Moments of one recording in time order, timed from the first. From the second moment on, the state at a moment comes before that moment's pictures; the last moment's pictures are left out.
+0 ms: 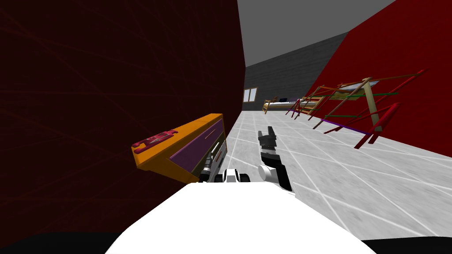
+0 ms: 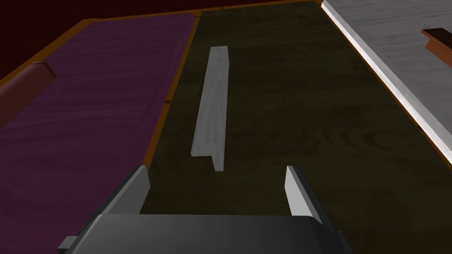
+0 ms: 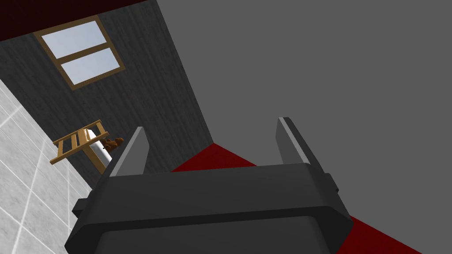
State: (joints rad) left arm 0.26 0.11 -0.12 -1.14 0.01 -0.73 0.01; right arm 0.46 0.04 0.02 -2.23 -0.10 -0.40 0.00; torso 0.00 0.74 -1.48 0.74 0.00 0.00
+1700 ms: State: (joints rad) left arm 0.21 0.07 -0.13 -1.22 0.00 -0.55 0.02; right arm 0.46 0.04 0.02 -2.23 -0.10 -0.40 0.00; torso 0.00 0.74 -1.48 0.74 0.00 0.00
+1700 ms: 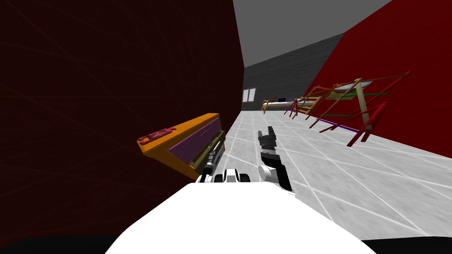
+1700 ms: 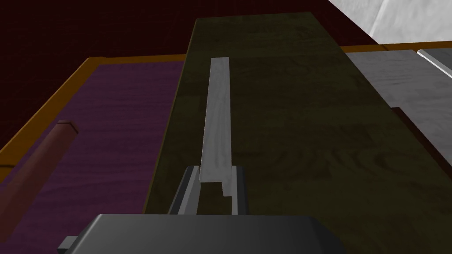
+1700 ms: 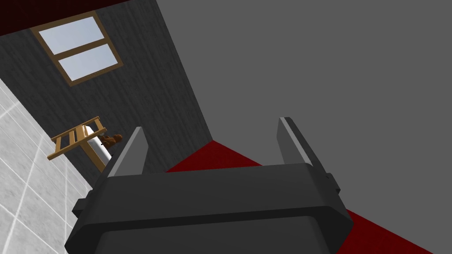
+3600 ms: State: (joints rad) left arm 0.14 0.06 -0.13 -1.38 0.01 -0.30 0.02; right arm 0.46 0.04 0.02 -2.23 -0.10 -0.40 0.00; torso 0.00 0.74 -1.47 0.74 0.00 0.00
